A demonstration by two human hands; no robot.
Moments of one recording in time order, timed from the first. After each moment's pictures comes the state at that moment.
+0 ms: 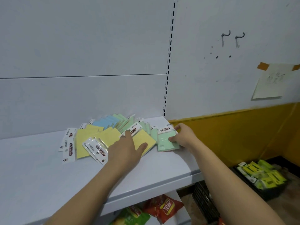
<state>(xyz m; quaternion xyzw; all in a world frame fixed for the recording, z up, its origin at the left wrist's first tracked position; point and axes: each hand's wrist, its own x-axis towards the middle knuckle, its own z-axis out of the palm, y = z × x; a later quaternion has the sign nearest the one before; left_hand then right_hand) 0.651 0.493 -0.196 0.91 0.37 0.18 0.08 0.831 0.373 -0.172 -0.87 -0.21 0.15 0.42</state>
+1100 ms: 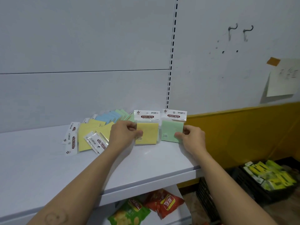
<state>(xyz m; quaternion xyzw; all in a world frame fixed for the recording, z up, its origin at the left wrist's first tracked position) 0.662 0.511 -0.177 0.78 0.33 0.32 0.42 0.822 0.342 -0.196 -0.82 -0.27 0.00 0.50</state>
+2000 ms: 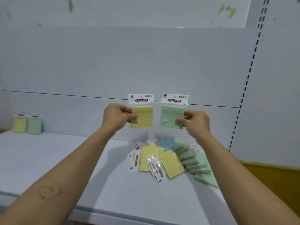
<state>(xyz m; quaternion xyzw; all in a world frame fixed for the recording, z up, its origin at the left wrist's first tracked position) 0.507 0.609 -0.043 0.68 0.41 0.49 0.36 0.743 0.516 -0.058 -0.69 -0.45 0.05 0.56</state>
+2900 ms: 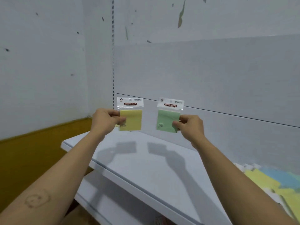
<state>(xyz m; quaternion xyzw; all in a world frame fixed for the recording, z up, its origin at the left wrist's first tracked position) 0.141 0.661 -0.050 0.55 0.56 0.58 0.24 0.417 0.676 -0.057 -0.59 -0.60 0.16 0.52</state>
